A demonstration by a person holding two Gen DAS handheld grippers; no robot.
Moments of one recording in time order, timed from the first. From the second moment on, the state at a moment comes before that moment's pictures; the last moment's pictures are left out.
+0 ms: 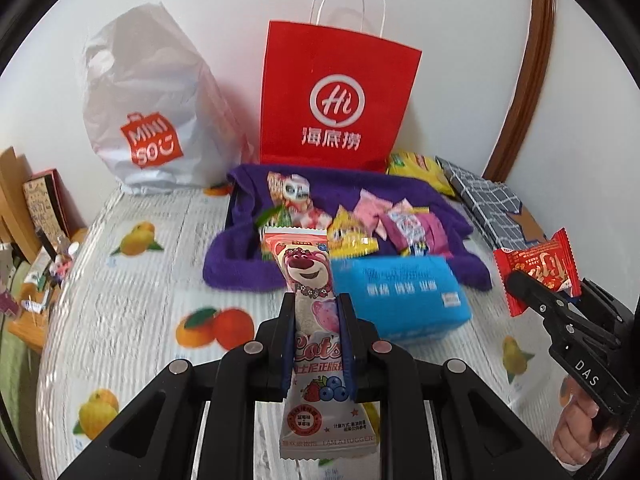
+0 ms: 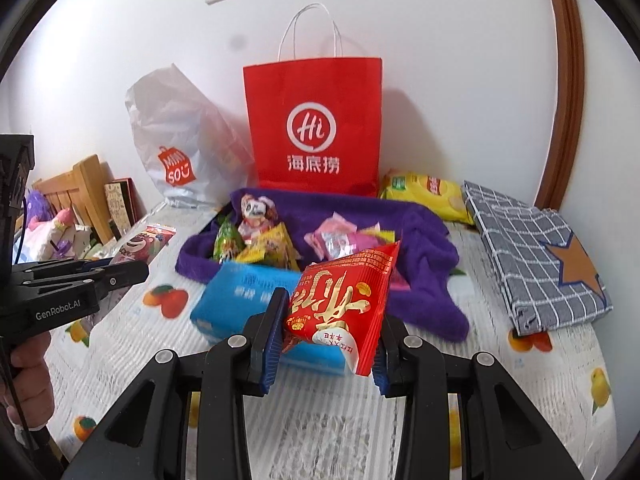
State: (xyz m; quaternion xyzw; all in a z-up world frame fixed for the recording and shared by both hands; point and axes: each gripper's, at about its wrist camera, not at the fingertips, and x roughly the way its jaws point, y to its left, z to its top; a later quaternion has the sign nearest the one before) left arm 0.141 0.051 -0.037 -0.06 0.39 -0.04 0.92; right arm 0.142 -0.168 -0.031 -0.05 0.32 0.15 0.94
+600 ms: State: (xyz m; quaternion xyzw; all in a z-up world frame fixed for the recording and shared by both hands) left arm 0.213 0.059 -0.061 -0.05 0.37 -0.04 0.93; right arm 0.225 -0.154 -0.064 -0.03 0.32 0.16 0.93
